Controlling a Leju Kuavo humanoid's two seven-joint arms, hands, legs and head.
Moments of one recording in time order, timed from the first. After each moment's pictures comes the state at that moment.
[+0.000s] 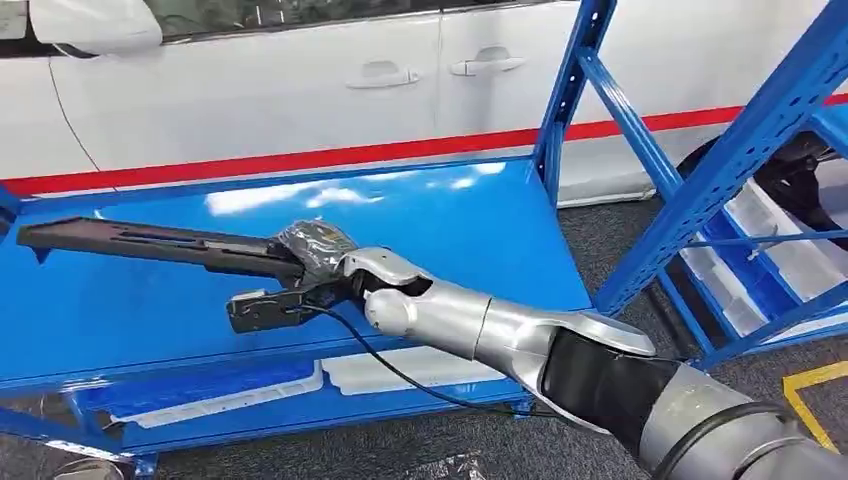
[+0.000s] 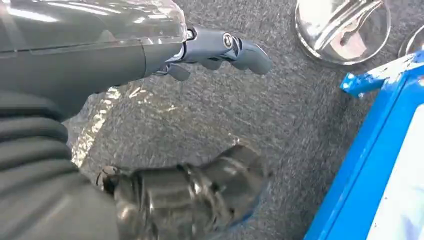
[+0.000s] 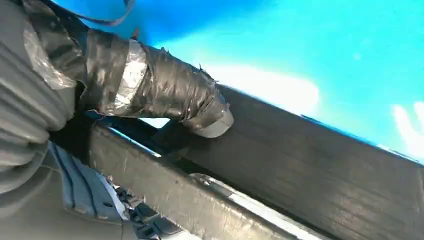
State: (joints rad) left arm -0.08 -0.02 -0.21 -0.25 0.41 0.34 -0.50; right arm -0.83 -0.05 1.01 -1.22 0.36 -0.09 0.26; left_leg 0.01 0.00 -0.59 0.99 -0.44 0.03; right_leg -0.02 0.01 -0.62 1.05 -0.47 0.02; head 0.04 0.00
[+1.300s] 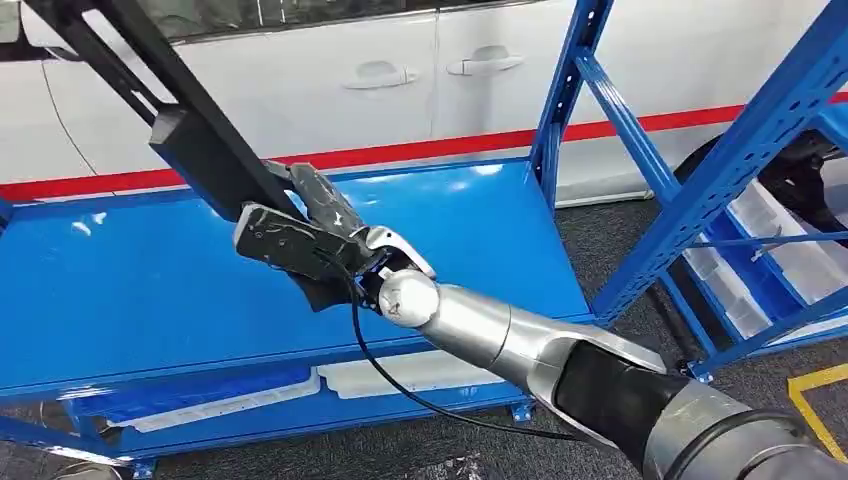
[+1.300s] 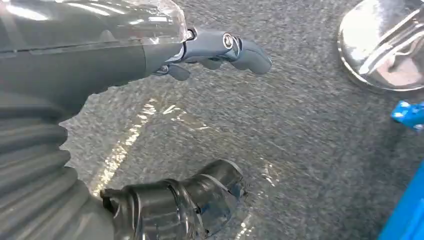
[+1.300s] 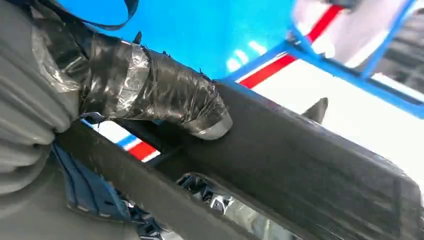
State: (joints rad) left arm -0.07 -0.04 -0.25 -0.25 0.46 0.47 -0.38; right arm -0.75 -0.07 0.87 -1.52 -0.11 -0.38 -0.01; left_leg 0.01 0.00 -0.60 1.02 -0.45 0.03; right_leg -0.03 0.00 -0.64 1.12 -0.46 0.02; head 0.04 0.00
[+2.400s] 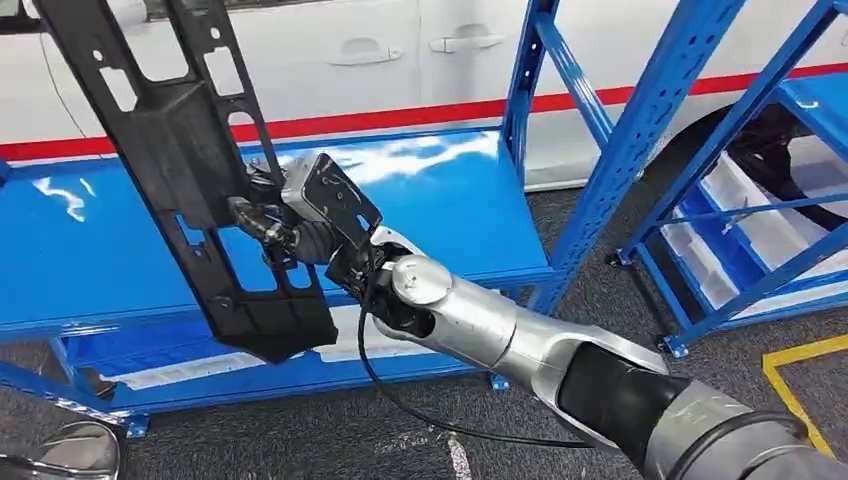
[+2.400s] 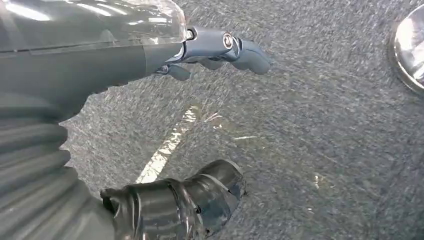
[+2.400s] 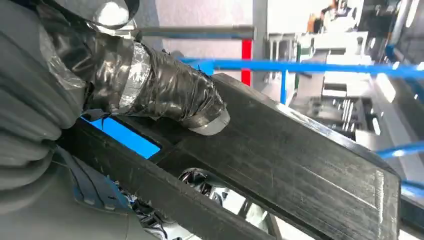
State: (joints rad) left arm -0.08 -0.04 -0.29 -0.24 0.50 0.51 -0.36; right arm -0.75 -0.07 0.85 -1.58 -0.63 -0.16 -0.14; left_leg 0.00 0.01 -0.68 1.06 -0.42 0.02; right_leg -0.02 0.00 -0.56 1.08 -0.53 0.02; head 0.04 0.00
